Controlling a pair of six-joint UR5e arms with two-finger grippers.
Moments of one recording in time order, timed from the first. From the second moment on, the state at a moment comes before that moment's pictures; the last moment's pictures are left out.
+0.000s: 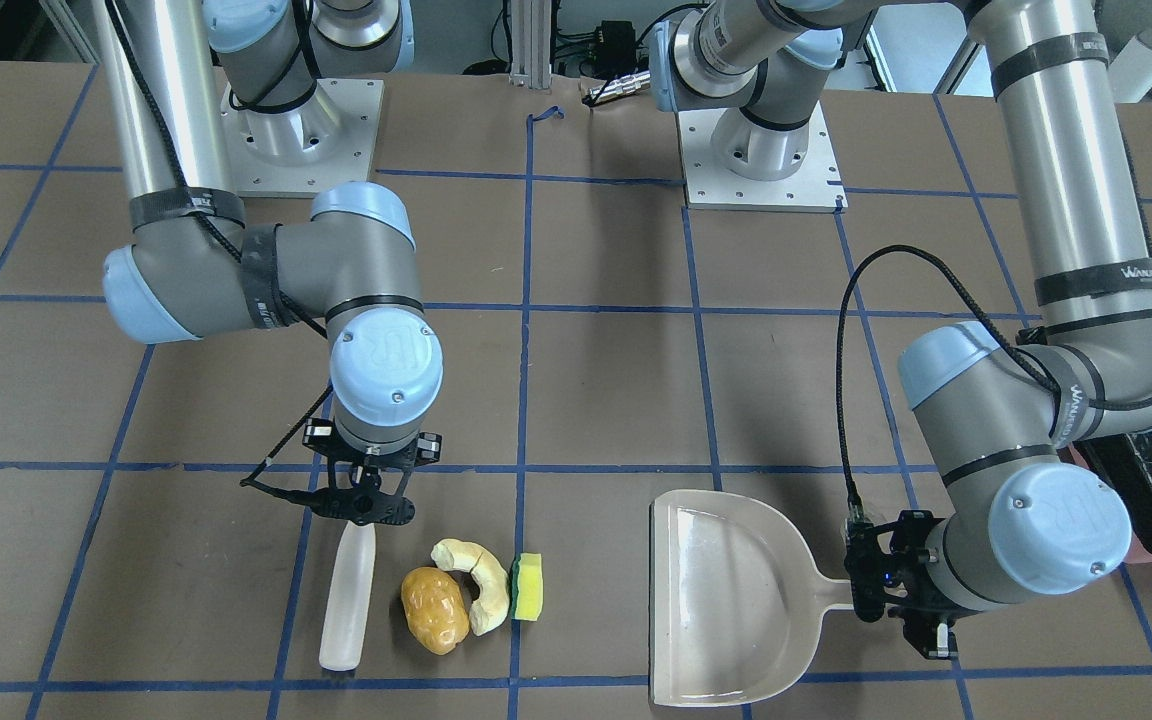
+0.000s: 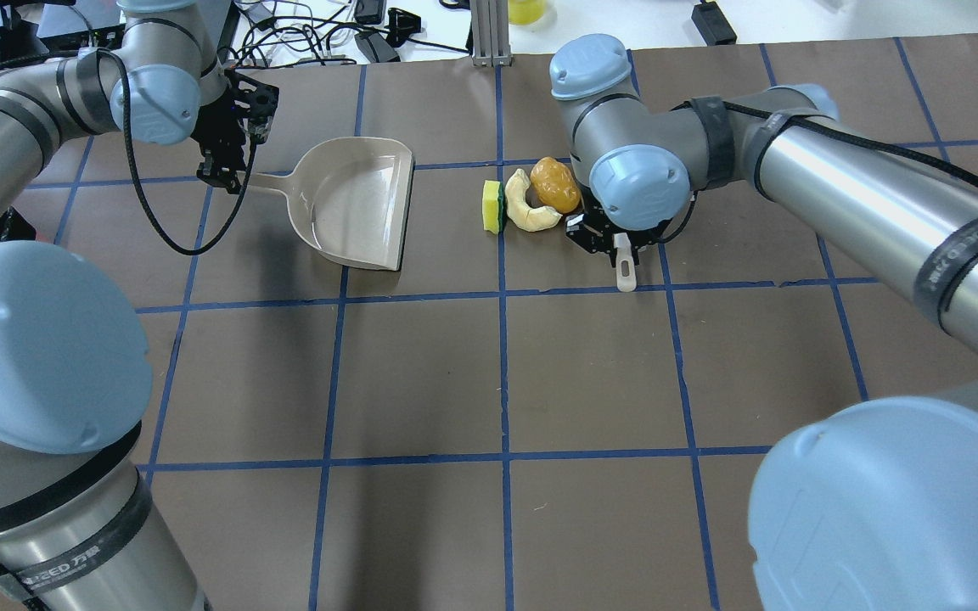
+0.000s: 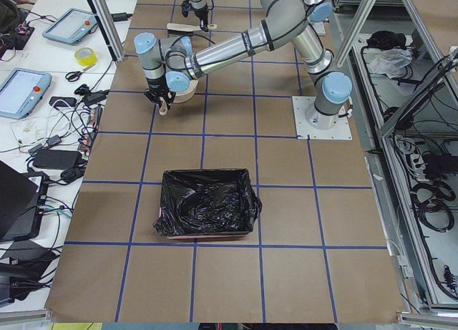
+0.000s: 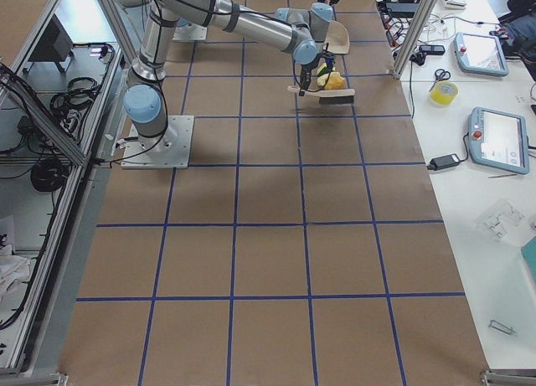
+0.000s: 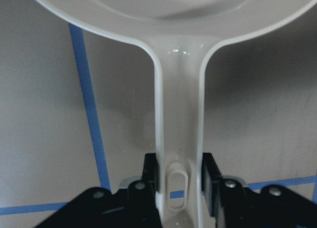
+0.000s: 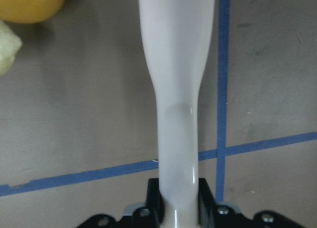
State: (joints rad) left arm -1.42 -2.24 -1.30 -1.21 1.72 1.77; right arm 1.80 -1.05 1.55 -1.88 -1.78 0.31
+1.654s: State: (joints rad) left arm -1.42 -2.24 -1.30 -1.21 1.71 1.76; right arm 1.95 -0.97 1.41 -1.84 -1.39 0.66
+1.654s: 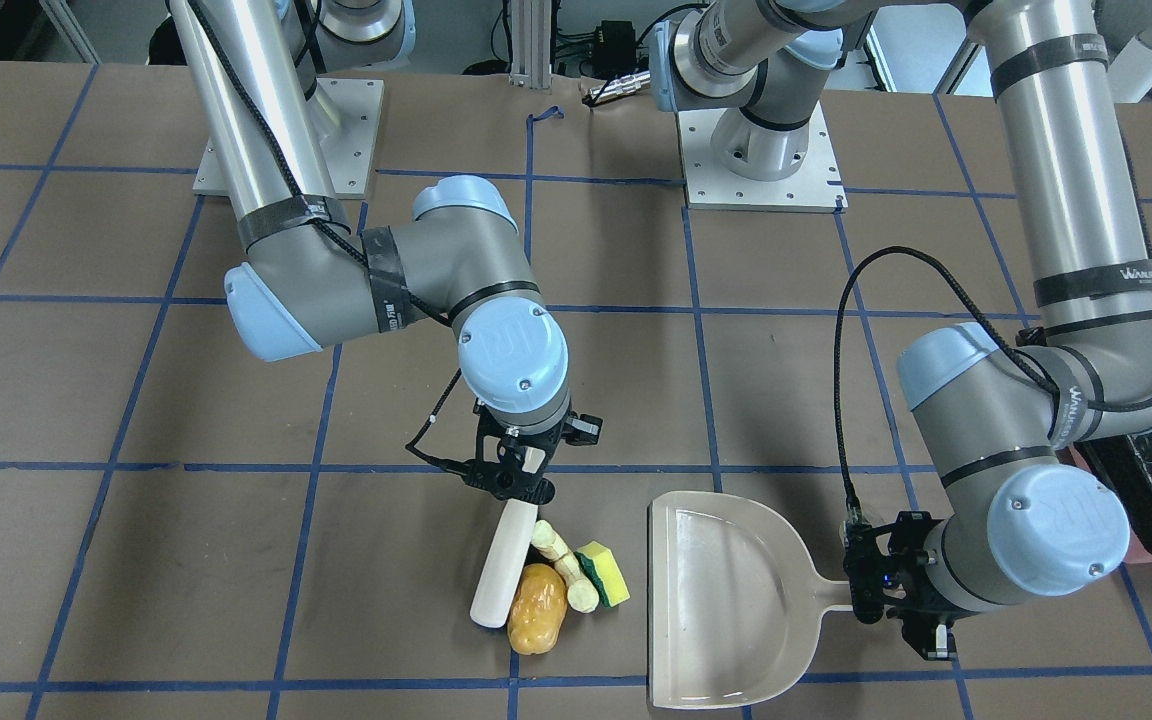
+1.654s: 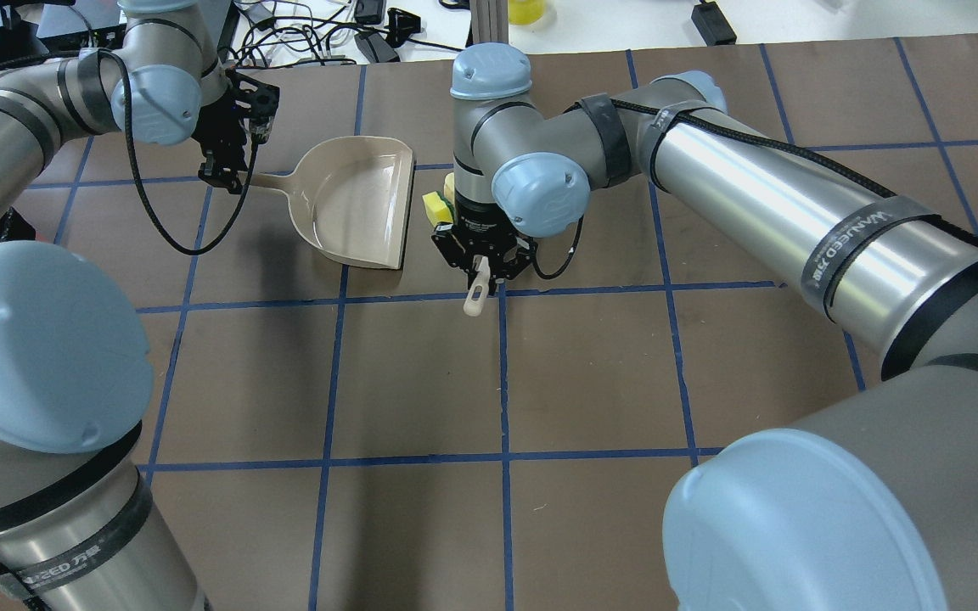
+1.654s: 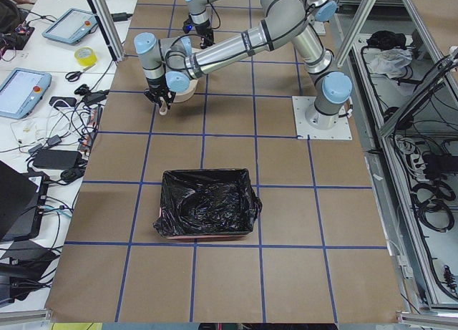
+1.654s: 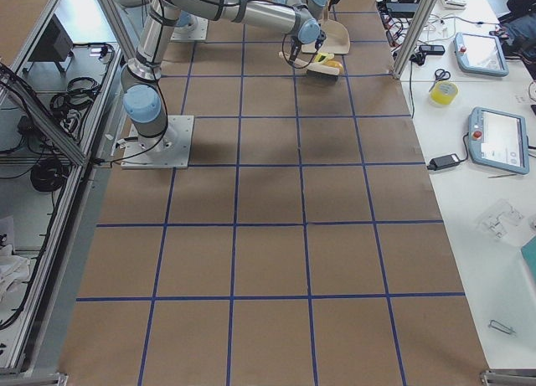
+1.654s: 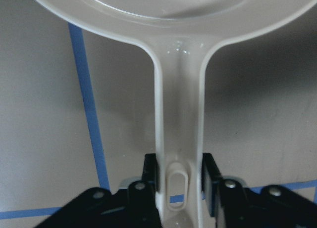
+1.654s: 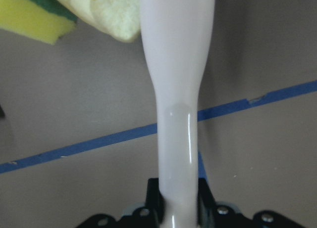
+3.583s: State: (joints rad) left arm -1.42 -2.24 -1.30 -1.21 1.71 1.76; right arm 2.11 -0.86 1.21 -2.04 -1.19 0.95
